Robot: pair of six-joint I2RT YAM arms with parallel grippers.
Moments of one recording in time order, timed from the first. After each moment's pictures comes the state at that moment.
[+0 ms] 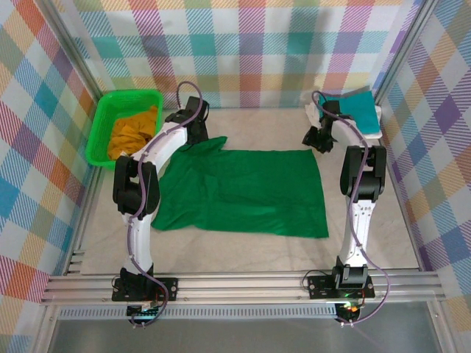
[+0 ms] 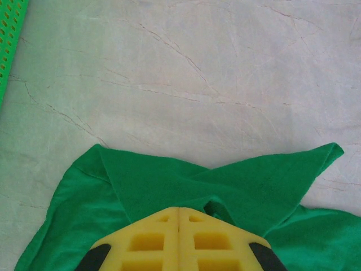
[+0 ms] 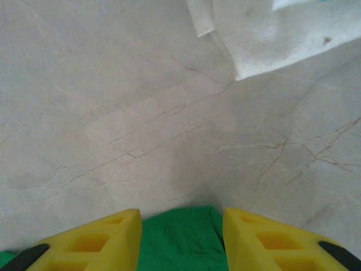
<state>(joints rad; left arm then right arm) -0.32 2.12 1.85 -0.74 -0.29 -0.46 0.02 2.29 1.87 -0.76 -0.18 0.43</state>
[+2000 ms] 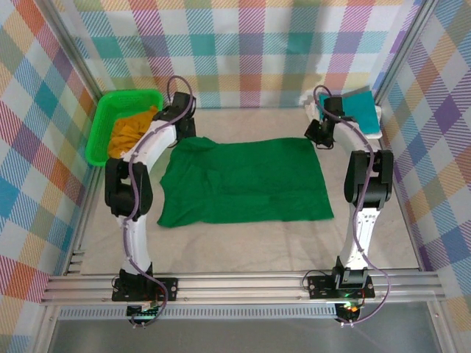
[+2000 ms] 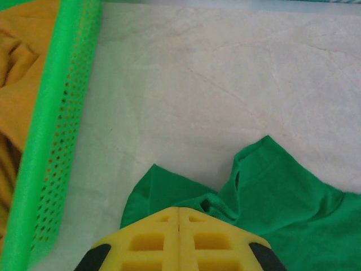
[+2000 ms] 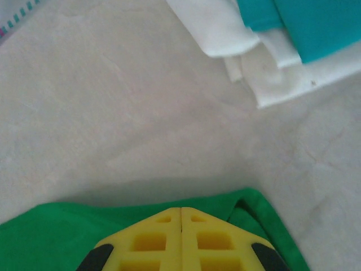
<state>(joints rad) -0.24 2.04 1.79 -0.67 -0.33 -0.29 0.03 2.12 1.70 -0.57 -0.15 0.51</state>
